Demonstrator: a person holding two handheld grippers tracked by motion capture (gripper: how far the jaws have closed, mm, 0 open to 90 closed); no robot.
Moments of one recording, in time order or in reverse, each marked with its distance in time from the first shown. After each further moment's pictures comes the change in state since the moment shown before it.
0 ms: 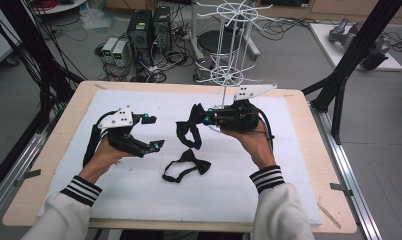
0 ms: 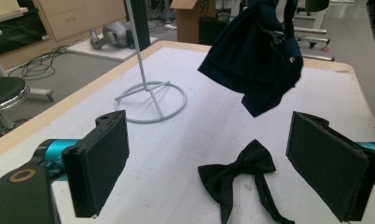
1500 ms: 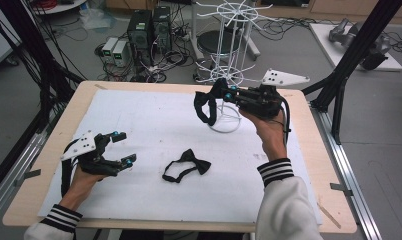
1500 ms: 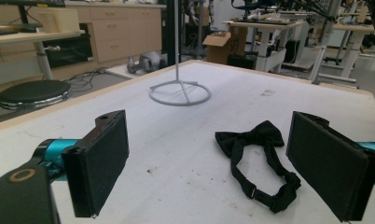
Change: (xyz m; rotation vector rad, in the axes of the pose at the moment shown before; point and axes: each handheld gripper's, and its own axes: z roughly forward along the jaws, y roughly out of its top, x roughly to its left) left arm -0.013 -0.079 -0.066 -0.178 0.147 -0.084; right arm -0.016 0.018 -0.046 -0.183 -0.210 -0.028
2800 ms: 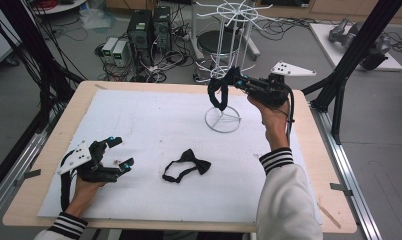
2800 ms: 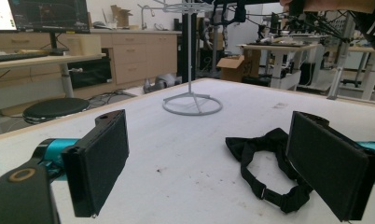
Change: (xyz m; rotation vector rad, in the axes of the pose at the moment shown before) left arm -0.008 -0.027 -0.010 -0.107 0.070 0.015; right arm -0.047 -0.007 -0.003 -0.038 -0.136 0.051
